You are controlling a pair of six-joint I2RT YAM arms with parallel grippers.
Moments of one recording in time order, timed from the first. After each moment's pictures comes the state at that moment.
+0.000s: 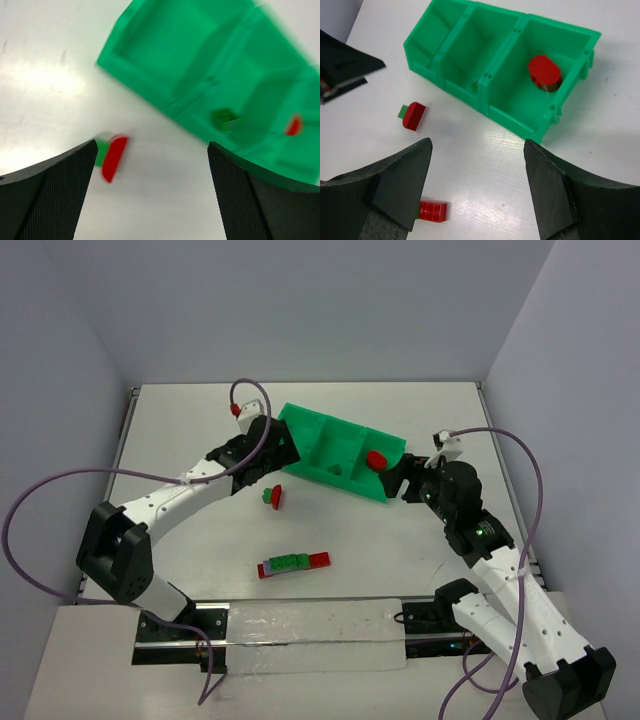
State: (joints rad) left arm -0.67 1.54 1.18 -0.39 -0.44 -0.80; right arm 0.36 0.71 0.67 -0.27 -0.01 0.44
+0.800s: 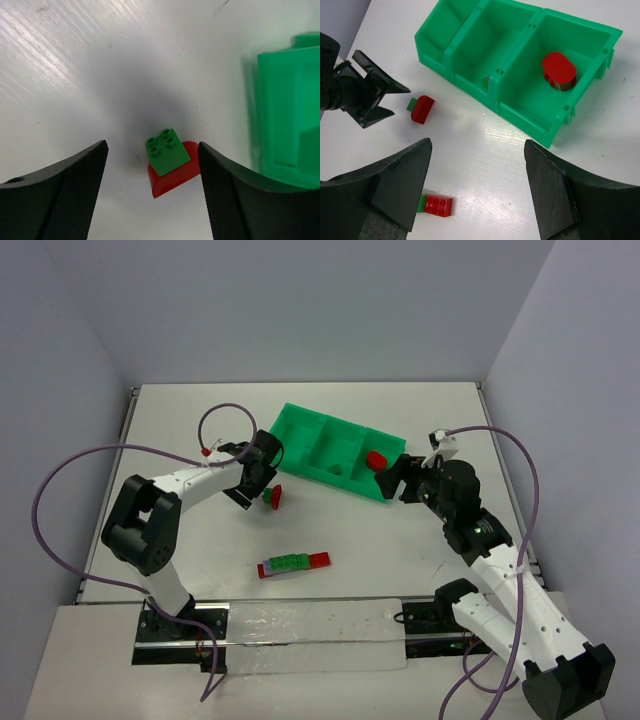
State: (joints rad) left arm -0.58 1.73 1.16 -0.73 -0.47 -1.43; right arm 0.36 0.73 0.67 -0.25 -0.08 0.44
